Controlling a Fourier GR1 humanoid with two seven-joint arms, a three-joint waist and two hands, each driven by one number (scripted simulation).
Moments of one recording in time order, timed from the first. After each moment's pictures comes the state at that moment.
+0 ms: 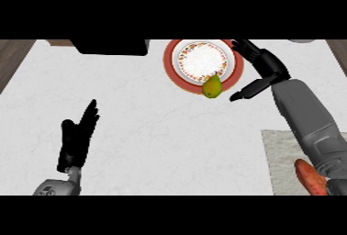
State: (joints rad) left arm -0.07 0.18 -0.11 -1.44 0.00 0.21 0.20; right arm -1.02 -0.29 -0.20 -0.23 0.29 0.36 -0.67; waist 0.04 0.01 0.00
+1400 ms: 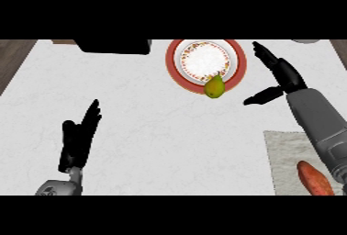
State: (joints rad) left arm -0.06 0.15 -0.09 -1.45 -0.02 0.18 0.21; right arm -0.98 -0.37 -0.20 -0.14 0.37 0.17 -0.72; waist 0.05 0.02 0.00
